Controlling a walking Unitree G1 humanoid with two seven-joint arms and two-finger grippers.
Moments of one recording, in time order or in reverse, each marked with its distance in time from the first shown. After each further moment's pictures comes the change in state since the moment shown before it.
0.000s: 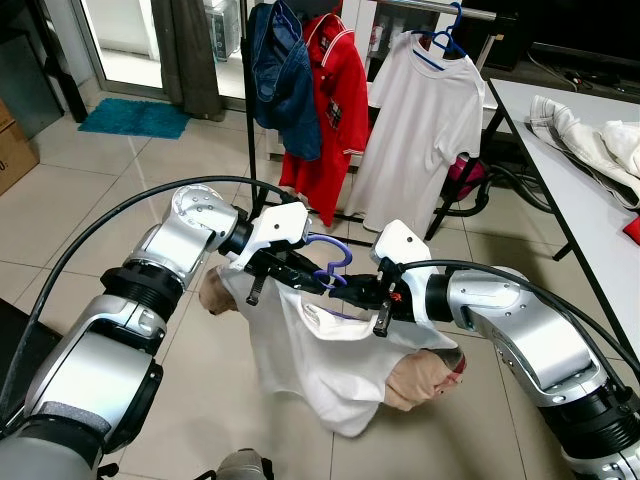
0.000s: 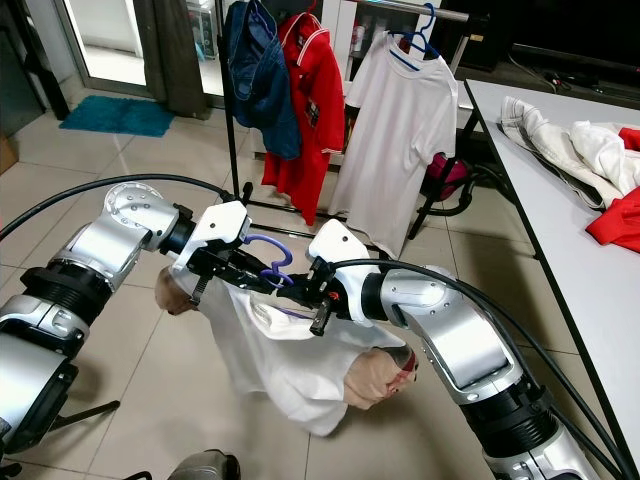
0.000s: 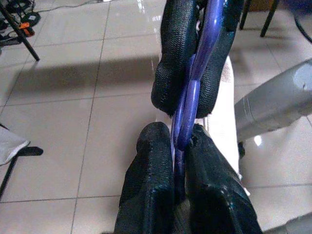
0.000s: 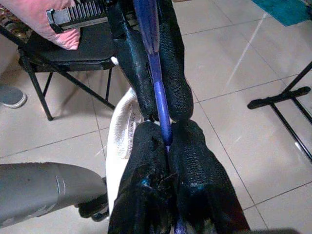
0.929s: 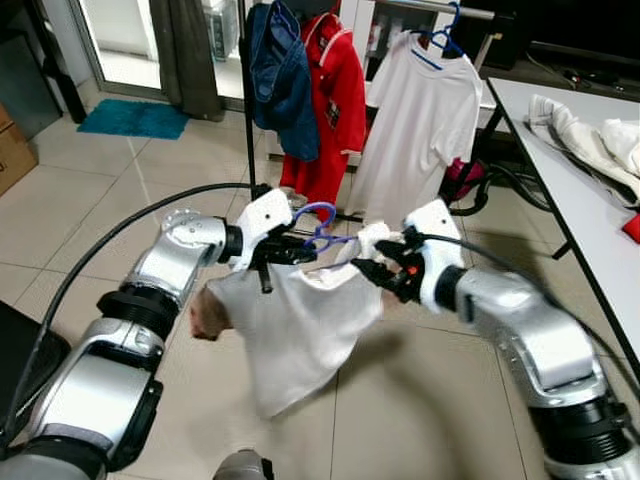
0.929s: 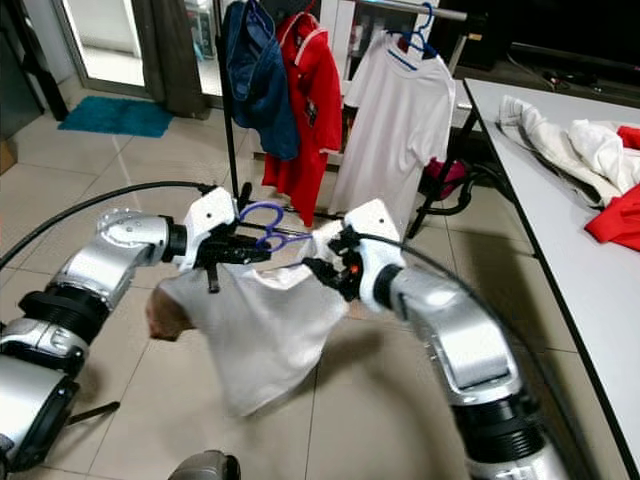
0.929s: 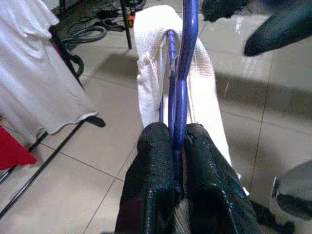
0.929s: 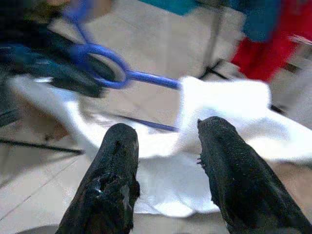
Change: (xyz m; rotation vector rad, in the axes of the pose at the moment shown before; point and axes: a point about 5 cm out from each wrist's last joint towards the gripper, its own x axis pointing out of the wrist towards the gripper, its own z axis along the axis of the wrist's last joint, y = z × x) left arm 0.000 0.006 -0.029 -0.204 -0.058 0.444; right arm -0.007 -0.020 -0.012 0.266 0.010 -0.446
